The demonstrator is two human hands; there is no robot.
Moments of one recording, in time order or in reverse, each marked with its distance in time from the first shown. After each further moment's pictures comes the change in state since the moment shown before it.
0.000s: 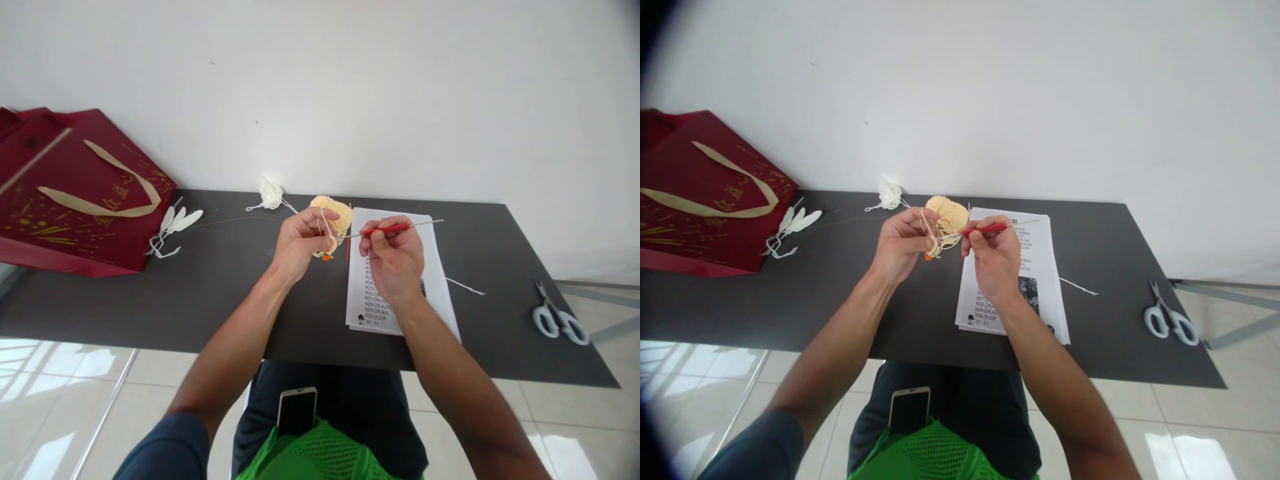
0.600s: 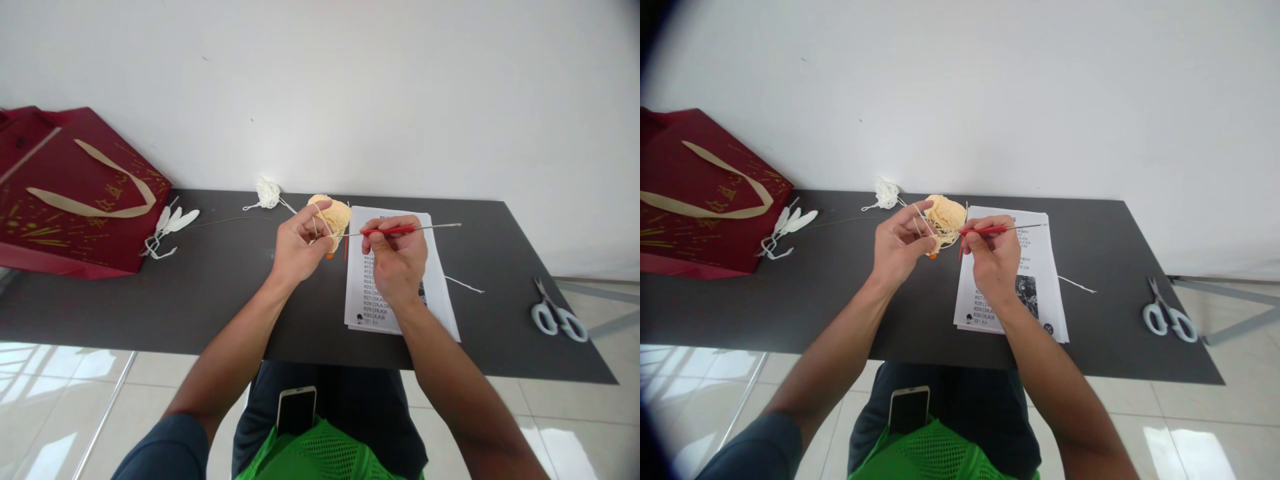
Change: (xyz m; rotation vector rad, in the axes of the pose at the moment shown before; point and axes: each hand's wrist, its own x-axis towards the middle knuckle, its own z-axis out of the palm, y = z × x) left_hand -0.005 0.000 0.009 0.210 0.141 0.100; right_hand -0.004 0.000 -0.001 -0.208 0.021 -0.193
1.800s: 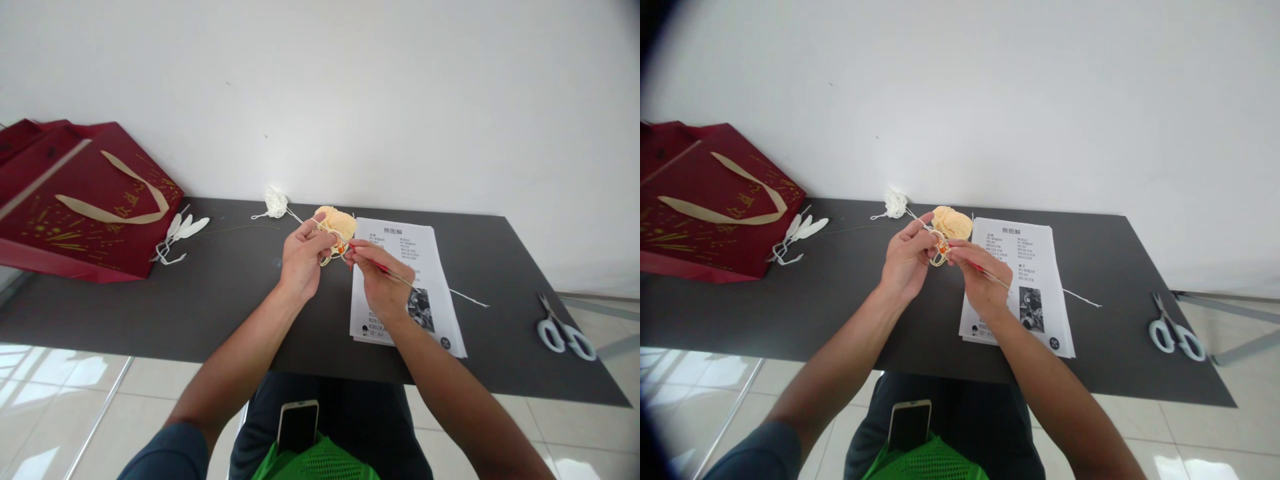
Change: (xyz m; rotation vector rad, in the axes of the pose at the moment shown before) left_hand 0.002 0.001 0.007 -0.387 0.198 -0.218; right_hand -0.020 0.022 0.009 -0.111 -0.073 -0.176
